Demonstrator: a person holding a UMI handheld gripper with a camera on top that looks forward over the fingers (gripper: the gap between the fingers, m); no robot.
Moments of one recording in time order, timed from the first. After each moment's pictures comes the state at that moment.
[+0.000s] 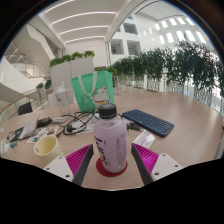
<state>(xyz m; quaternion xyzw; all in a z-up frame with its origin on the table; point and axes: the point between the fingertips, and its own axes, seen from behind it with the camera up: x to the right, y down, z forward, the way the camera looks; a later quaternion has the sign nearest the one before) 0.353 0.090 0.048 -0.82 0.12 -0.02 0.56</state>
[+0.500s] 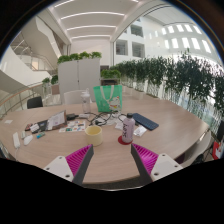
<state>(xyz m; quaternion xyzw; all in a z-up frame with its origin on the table) 0.205 -0.149 0.189 -0.83 0.09 -0.06 0.54</state>
